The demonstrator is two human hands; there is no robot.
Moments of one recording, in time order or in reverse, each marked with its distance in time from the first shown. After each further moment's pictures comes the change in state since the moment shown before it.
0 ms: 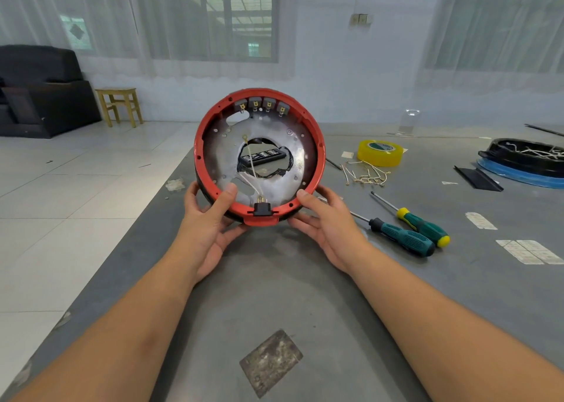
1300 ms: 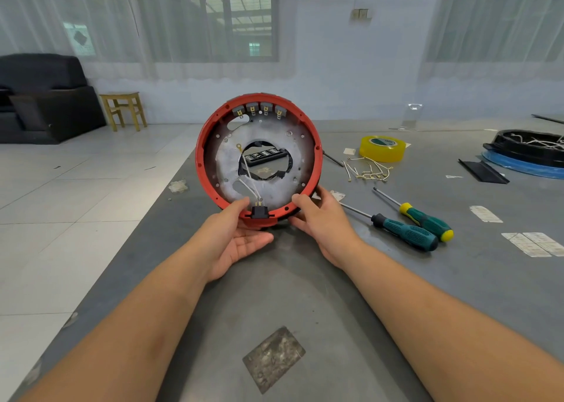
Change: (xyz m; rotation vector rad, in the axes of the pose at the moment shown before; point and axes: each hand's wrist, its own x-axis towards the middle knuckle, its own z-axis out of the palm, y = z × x) left_hand -0.010 0.004 0.025 0.209 0.063 -0.363; right_hand 0.016 0.018 0.004 -0.164 0.040 -0.089
